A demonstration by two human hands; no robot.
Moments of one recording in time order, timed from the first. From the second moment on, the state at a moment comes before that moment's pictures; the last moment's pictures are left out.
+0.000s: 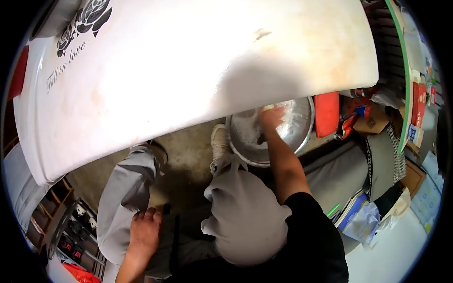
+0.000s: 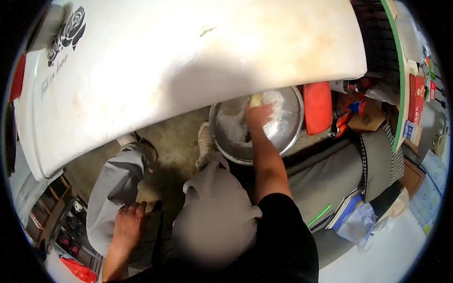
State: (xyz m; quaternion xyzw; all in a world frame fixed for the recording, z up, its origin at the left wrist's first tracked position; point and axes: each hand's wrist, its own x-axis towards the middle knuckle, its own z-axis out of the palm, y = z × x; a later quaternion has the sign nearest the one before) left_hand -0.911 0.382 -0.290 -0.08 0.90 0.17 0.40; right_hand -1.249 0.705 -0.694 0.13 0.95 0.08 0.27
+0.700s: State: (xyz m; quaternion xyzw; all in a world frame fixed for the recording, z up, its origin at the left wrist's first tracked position) left_hand -0.917 0.383 -0.287 -0.10 0.89 0.16 0.41; right_hand -1.257 0.694 -0.654 -0.08 0.98 0.03 0.19
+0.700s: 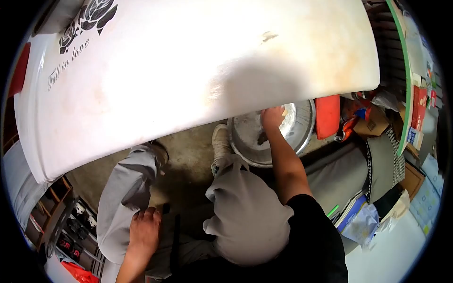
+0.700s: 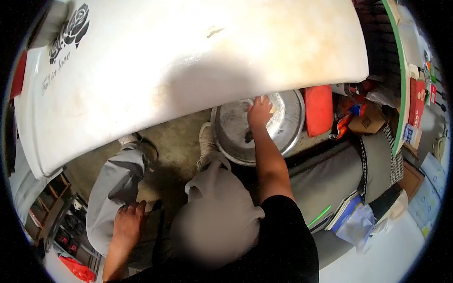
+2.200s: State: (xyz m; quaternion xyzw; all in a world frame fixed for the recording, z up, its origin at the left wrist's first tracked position) left_hand -0.915 0.382 -0.291 -0.11 0.89 0.16 0.41; right_hand -1.288 0.676 -0.649 0.05 0.96 -0.04 0.28
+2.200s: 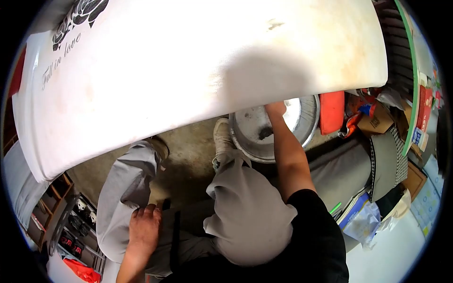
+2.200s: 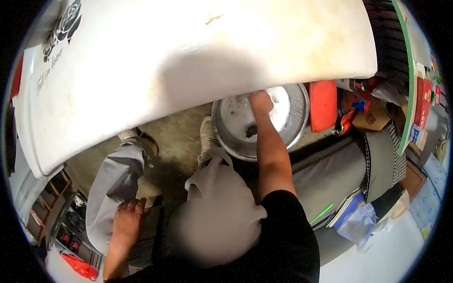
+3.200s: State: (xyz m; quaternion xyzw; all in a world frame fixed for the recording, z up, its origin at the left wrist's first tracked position) left_hand -0.919 0.381 -0.288 -0.12 0.88 0.18 0.43; right_hand -1.275 0.741 -0.640 0.10 0.85 -0.45 0.26
